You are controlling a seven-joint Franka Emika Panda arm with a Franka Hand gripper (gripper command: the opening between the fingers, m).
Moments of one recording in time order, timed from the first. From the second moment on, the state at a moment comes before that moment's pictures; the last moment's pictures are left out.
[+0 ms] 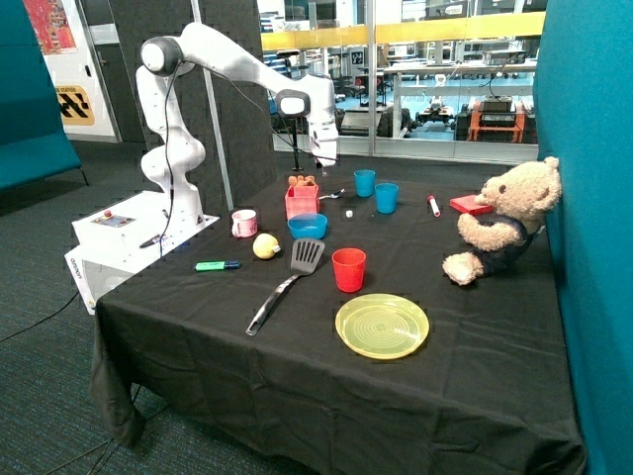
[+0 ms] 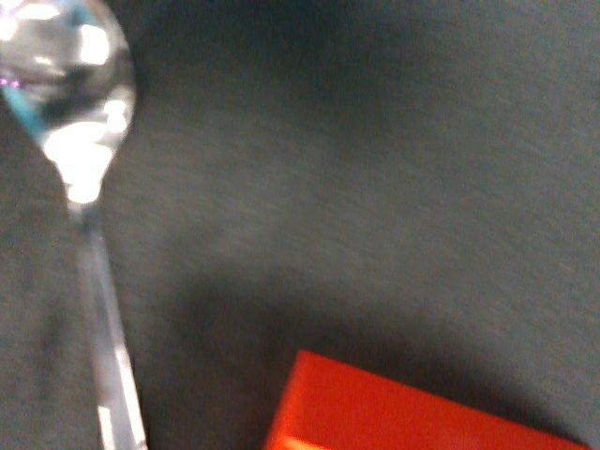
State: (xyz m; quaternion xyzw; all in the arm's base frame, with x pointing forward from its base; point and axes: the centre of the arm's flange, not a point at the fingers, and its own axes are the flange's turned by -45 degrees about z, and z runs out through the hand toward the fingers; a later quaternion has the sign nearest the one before) arm 0.496 0.141 0.406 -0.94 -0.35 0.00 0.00
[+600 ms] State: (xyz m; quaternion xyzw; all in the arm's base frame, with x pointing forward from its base) arm 0.507 0.058 0.415 -0.96 -0.28 0.00 0.00
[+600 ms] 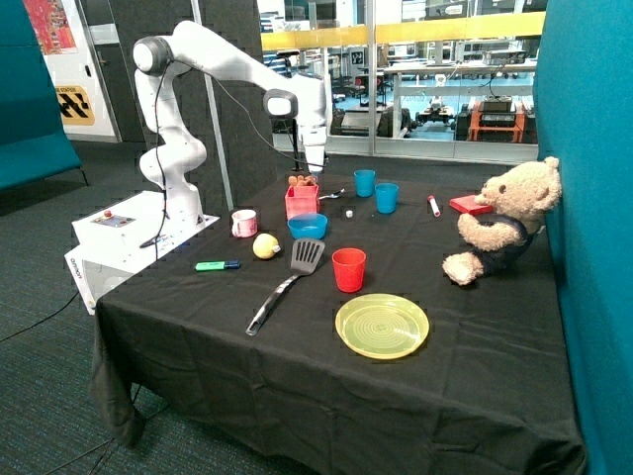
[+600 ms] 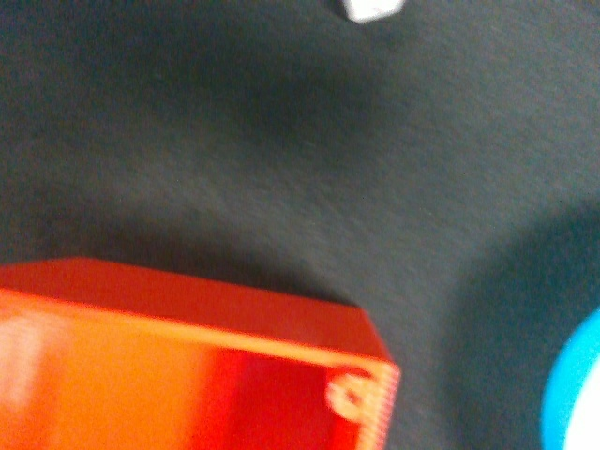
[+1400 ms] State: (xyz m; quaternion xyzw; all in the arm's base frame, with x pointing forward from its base) arm 0.495 -0.033 0.399 -0.98 -0.21 0.00 0.00
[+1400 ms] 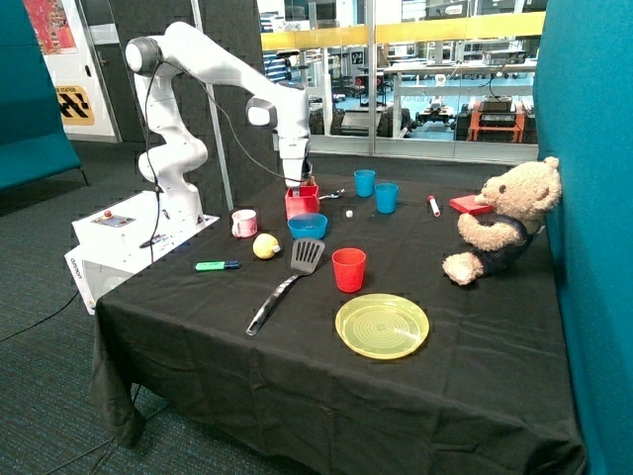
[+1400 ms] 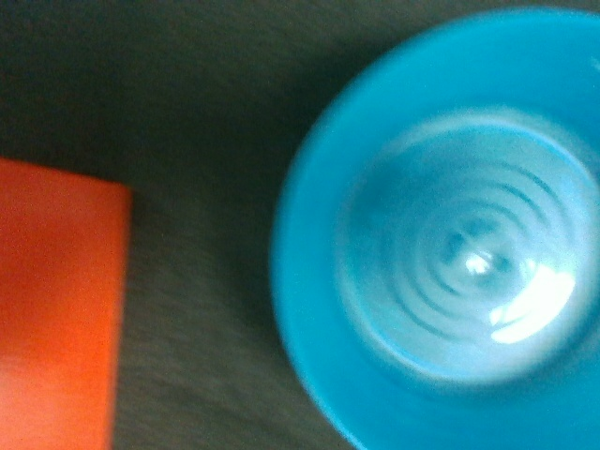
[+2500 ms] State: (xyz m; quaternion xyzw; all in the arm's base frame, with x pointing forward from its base) arm 0.477 -0.131 0.390 -0.99 -0.13 0.00 0.00
